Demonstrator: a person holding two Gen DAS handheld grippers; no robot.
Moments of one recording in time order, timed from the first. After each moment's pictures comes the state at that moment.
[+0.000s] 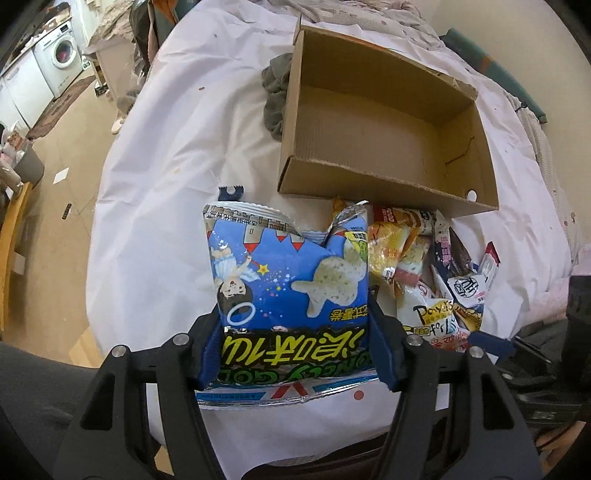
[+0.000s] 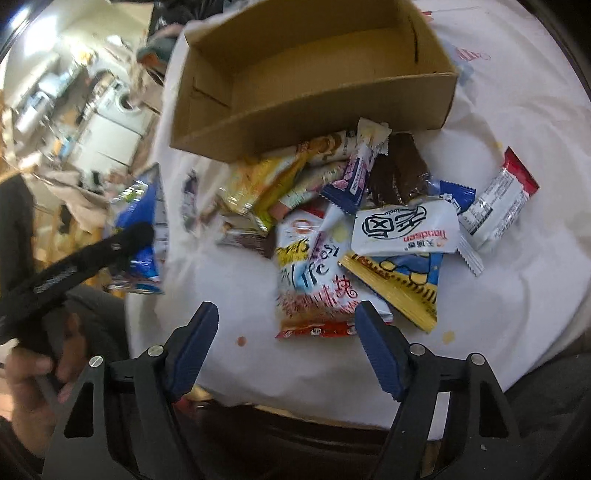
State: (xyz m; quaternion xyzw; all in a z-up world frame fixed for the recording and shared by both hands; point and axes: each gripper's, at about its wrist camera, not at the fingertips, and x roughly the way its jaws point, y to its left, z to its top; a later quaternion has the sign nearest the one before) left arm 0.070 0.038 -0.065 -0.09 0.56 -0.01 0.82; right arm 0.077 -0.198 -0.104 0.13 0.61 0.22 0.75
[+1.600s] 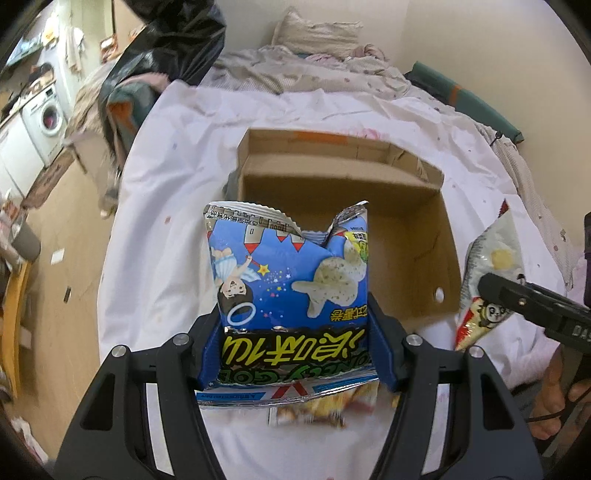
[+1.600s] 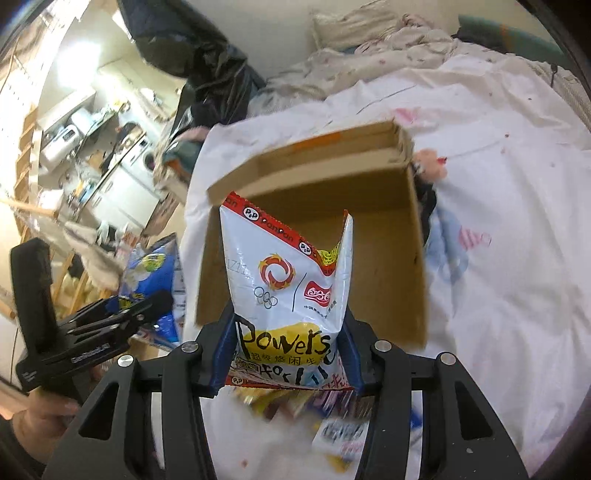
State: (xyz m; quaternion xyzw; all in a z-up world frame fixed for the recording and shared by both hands) left arm 0.171 -0.006 0.019 -0.03 0.46 -0.04 0.89; right arm 0.189 -0.251 0.004 0.16 0.45 0.24 0.84
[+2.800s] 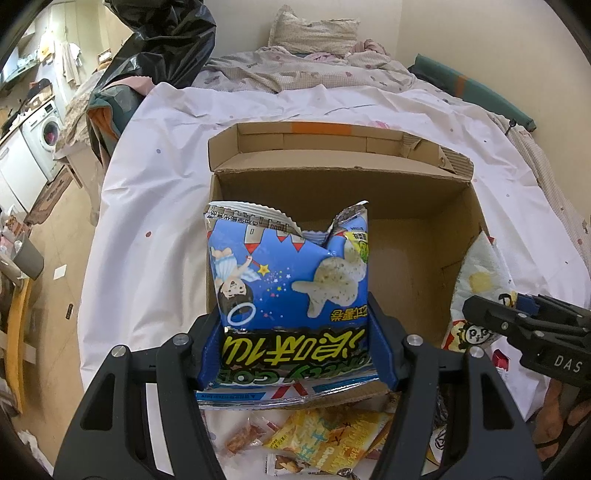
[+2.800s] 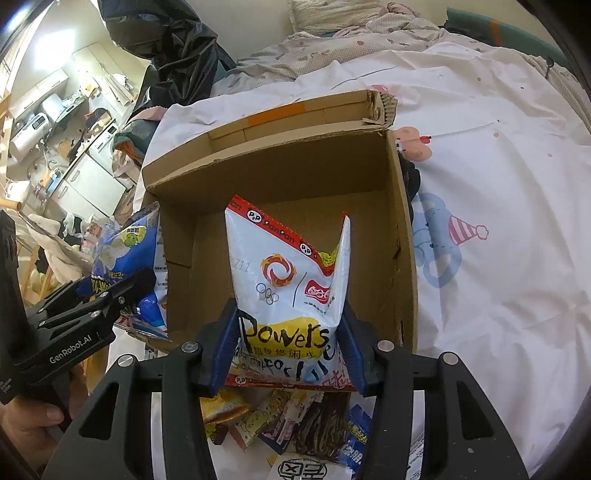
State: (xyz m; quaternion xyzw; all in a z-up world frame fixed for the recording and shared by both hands) left arm 0.212 -0.025 -0.033 0.00 0.45 -0.03 0.89; right arm 0.221 -0.239 -0.052 0.12 0.49 0.19 0.84
